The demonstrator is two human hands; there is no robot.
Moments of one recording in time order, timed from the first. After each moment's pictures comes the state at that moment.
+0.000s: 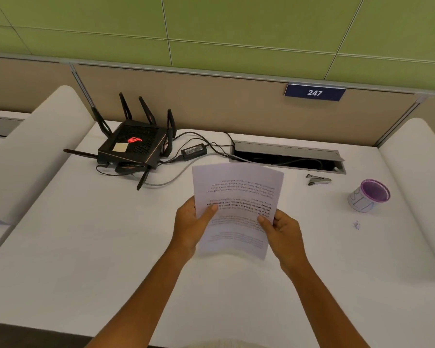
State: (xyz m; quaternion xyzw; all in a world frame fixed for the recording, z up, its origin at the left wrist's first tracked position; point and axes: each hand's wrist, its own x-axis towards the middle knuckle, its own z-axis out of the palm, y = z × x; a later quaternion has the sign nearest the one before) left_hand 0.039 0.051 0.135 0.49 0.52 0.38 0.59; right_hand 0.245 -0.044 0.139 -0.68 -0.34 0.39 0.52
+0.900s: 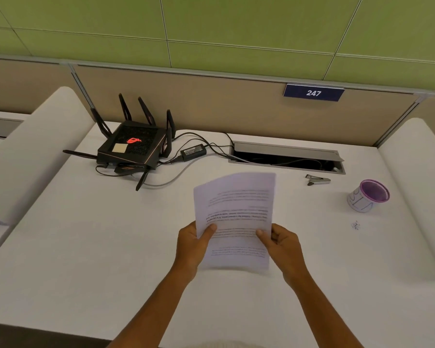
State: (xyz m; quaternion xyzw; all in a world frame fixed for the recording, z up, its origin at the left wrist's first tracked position) left_hand 0.039 0.015 0.101 0.44 0.55 0.38 0.59; right_hand 0.256 -0.064 0.104 -0.69 -0.33 0.42 0.49
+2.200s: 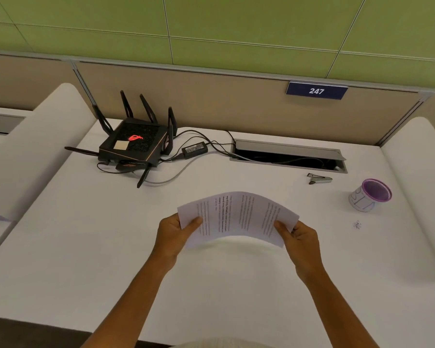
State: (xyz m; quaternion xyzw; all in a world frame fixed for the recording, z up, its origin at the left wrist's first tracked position) left_hand -0.004 0.045 0.102 0.45 0.56 0.37 0.59; right_hand 0.285 -0.066 0.109 -0.72 -0.31 0.34 0.51
